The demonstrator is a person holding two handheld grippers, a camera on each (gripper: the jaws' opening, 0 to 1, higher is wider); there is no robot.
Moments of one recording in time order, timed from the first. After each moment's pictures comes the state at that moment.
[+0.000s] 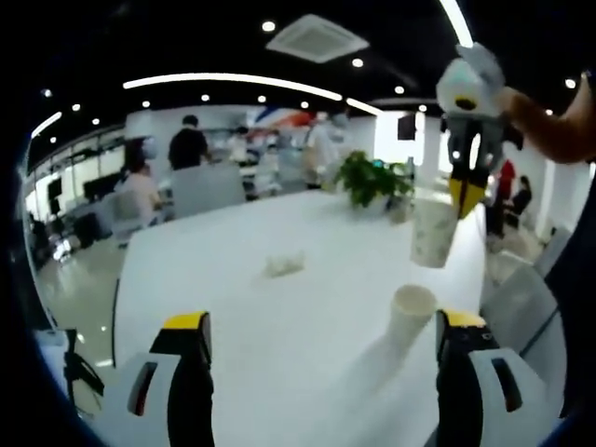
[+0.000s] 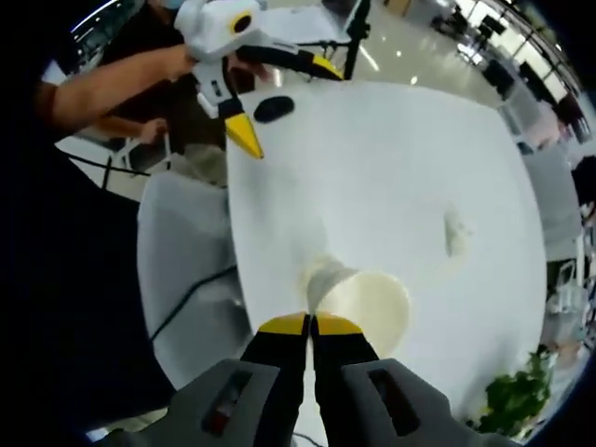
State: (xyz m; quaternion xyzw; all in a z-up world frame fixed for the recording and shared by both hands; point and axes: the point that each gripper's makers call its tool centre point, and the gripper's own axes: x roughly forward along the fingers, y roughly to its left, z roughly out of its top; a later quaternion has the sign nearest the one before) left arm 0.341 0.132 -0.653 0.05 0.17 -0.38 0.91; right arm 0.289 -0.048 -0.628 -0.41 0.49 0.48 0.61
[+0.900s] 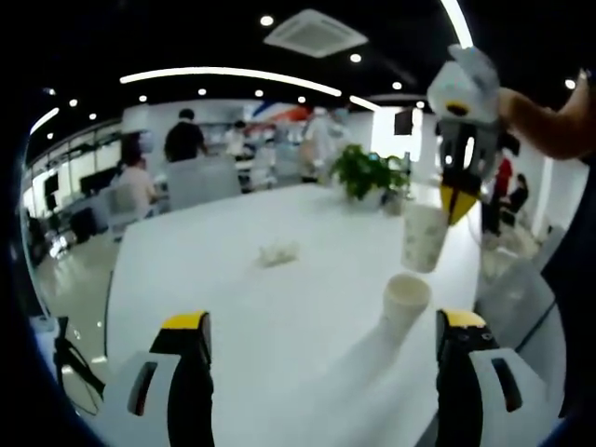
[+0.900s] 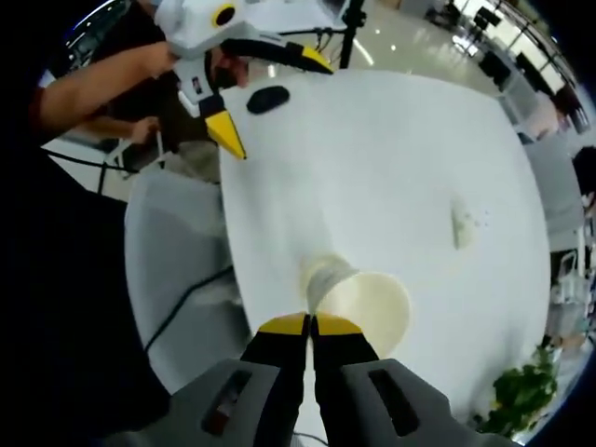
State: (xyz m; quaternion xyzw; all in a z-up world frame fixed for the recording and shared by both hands) left arm 0.331 0.128 -0.670 0.04 0.18 -0.39 0.90; right arm 0.287 -0.044 -0.656 -0.40 0.50 0.46 0.61
